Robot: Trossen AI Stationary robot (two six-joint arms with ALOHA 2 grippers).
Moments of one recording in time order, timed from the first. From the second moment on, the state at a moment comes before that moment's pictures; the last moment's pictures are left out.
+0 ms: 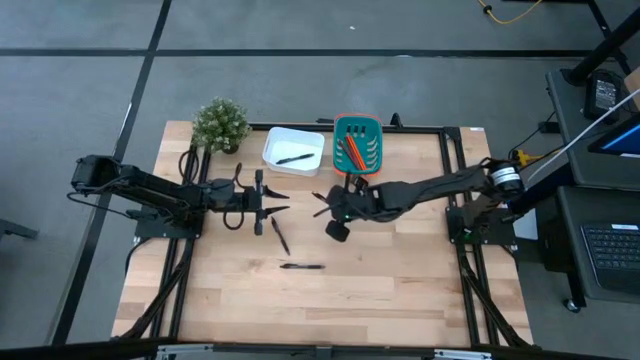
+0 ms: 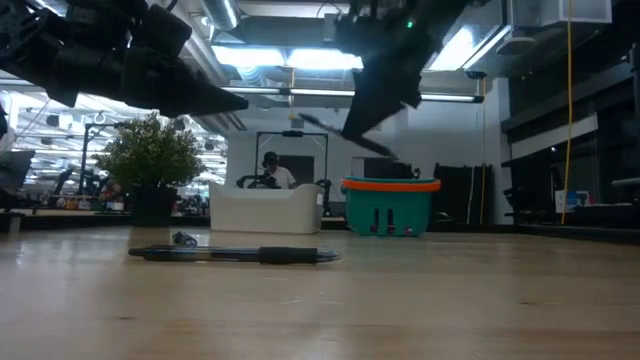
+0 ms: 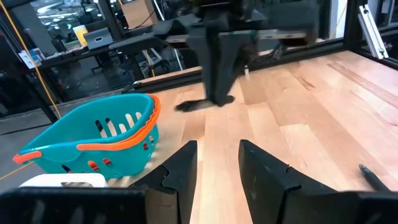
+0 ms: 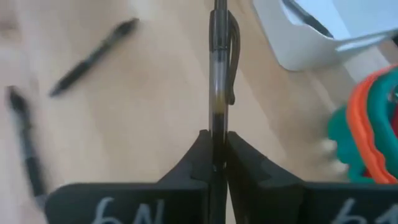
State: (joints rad) left arm 0.02 1.11 0.21 0.76 -0.09 0.23; right arm 0.11 1.74 1.28 -0.53 0.38 0.41
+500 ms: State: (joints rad) left arm 0.02 1.11 0.21 0.83 -0.09 0.16; right arm 0.19 1.64 1.07 -0.13 0.48 0.26
